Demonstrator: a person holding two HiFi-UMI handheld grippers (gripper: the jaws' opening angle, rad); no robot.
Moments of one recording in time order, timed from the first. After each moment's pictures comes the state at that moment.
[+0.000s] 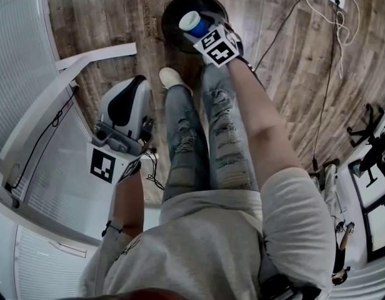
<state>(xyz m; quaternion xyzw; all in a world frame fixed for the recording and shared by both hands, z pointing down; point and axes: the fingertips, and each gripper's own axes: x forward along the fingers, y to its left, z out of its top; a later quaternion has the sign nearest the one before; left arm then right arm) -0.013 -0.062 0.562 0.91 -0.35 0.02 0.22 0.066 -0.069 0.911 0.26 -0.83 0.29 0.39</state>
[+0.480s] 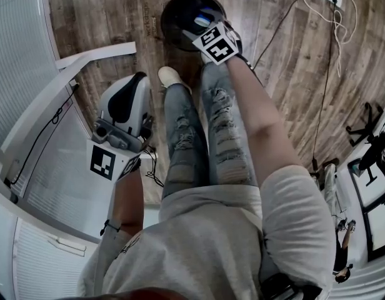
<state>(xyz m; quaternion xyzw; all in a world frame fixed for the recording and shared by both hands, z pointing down) -0.009 -0.059 0.553 0.91 -0.35 0.01 0.21 0.071 -0.075 0.898 0.28 -0.83 0.29 0.39</state>
